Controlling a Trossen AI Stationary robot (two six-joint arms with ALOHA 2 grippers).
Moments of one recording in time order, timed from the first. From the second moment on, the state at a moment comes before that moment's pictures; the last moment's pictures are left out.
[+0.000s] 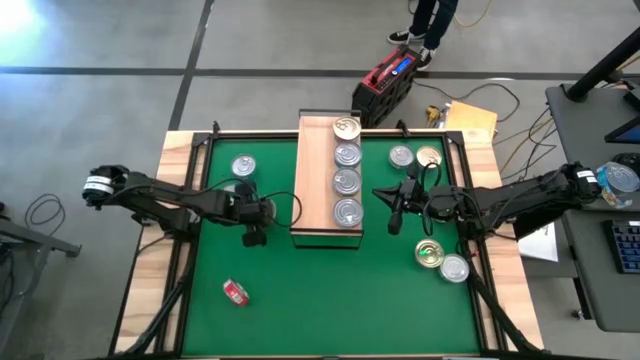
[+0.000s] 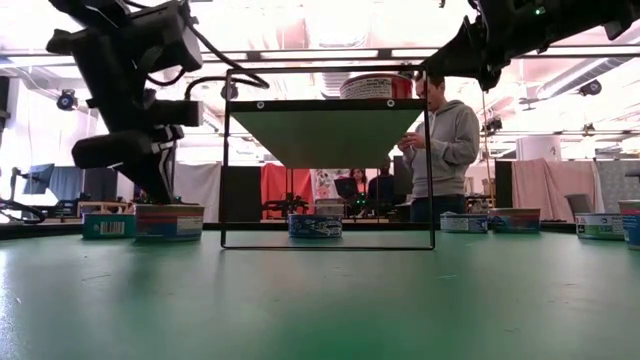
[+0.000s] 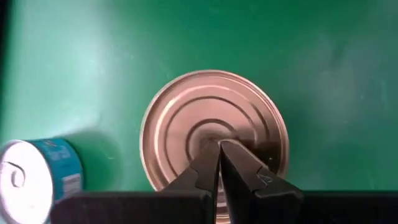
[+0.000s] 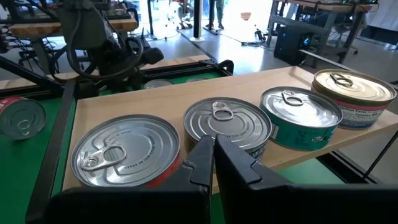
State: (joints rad) left arm -0.05 1.30 0.65 -0.61 -0.39 -0.13; right arm 0.10 0.96 0.52 0.21 0.47 0.10
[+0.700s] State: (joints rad) left arm -0.24 1.29 0.63 -0.59 -0.28 -0.40; right arm 0.10 0.96 0.52 0.21 0.47 0.10
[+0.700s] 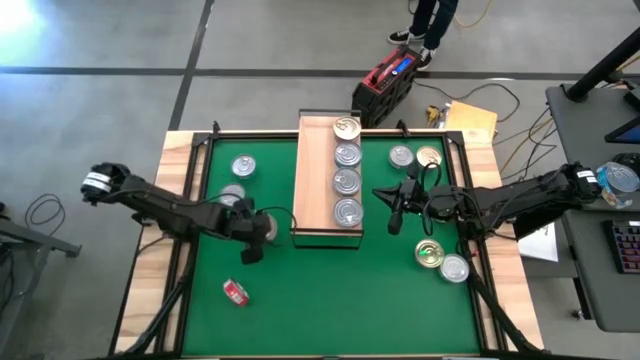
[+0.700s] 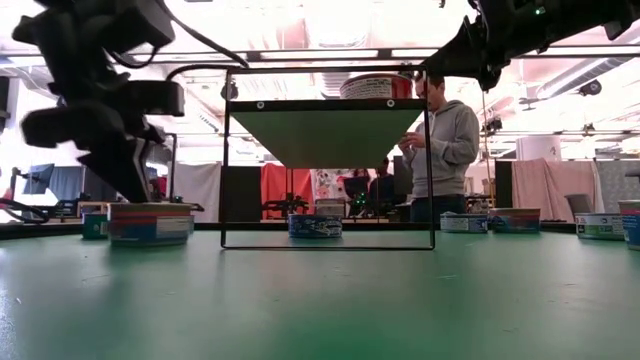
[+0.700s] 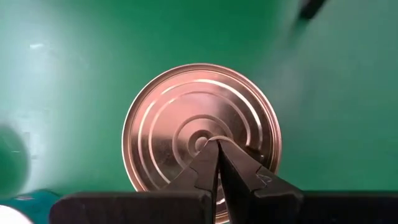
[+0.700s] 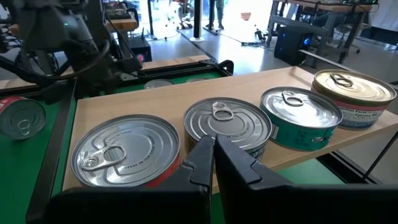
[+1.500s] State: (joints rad) left arm -0.54 1.33 0.71 -0.60 -0.39 -0.59; right arm 0.33 0.96 0.52 0.22 0.58 0.26
